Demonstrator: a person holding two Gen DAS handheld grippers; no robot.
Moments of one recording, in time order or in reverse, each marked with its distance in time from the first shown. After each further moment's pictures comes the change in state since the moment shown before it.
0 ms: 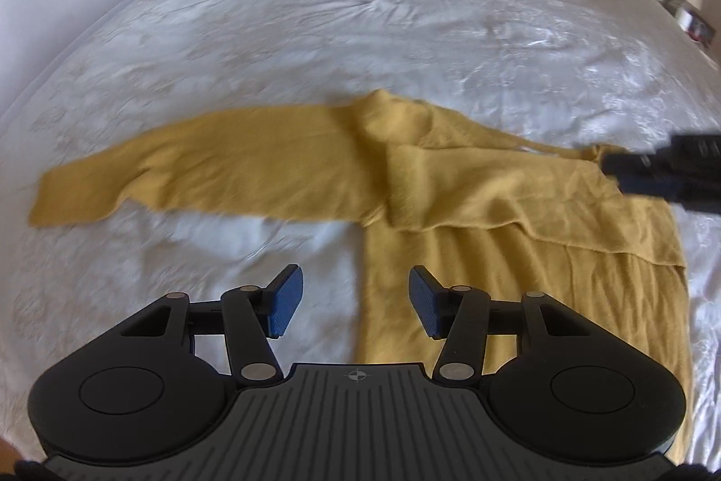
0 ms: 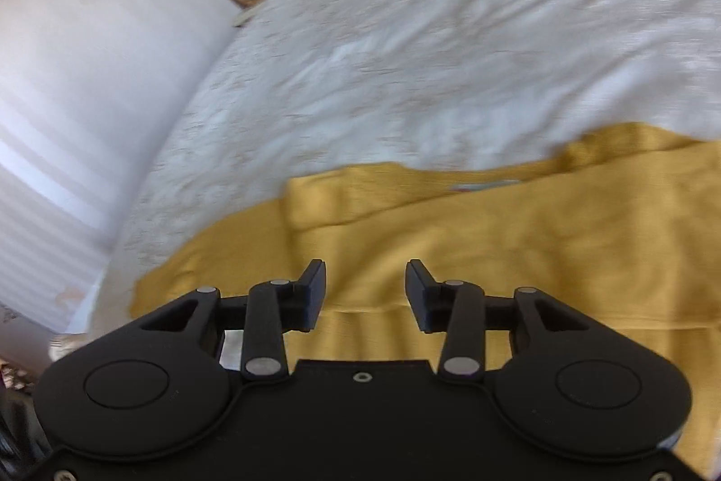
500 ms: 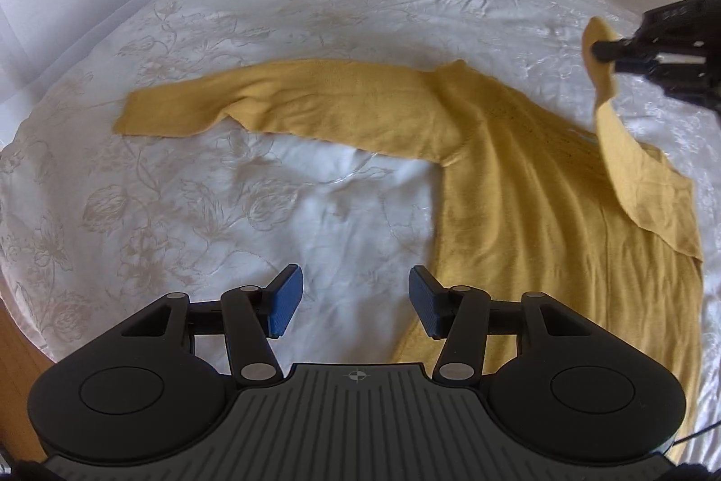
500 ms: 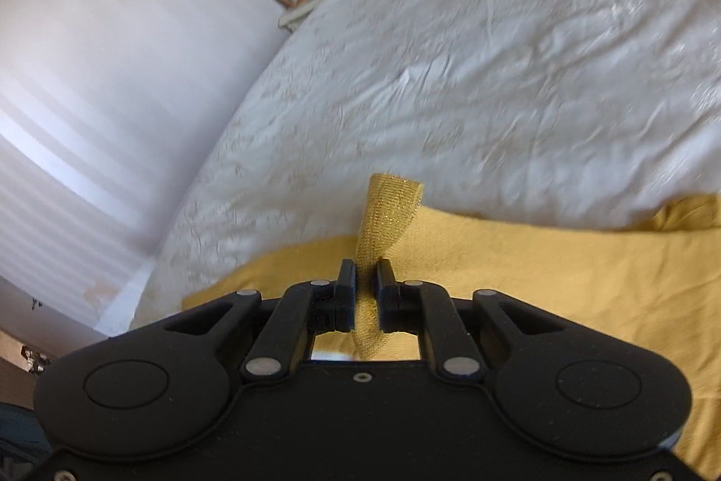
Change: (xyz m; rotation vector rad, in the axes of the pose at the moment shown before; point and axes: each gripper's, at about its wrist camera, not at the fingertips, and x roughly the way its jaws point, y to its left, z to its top) left arm -0.050 0.047 -0.051 -0.152 0.049 0.109; right arm 0.040 0.077 0.038 -0.059 0.052 0.197
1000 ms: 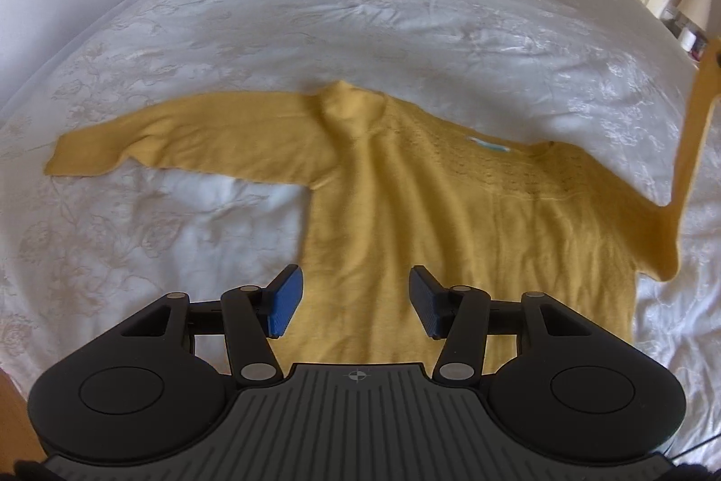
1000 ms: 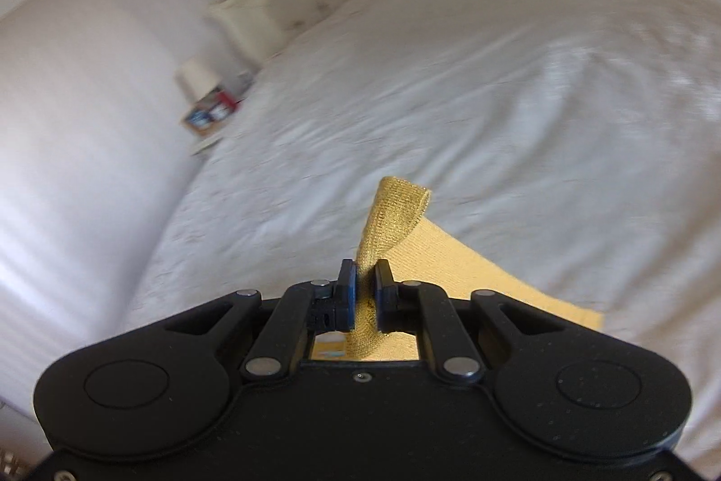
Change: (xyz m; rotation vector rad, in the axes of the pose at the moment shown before) left arm -0.018 -0.089 0.000 0.054 -0.040 -0.072; right arm -0.206 -0.111 0.071 0.100 -0.273 -0.139
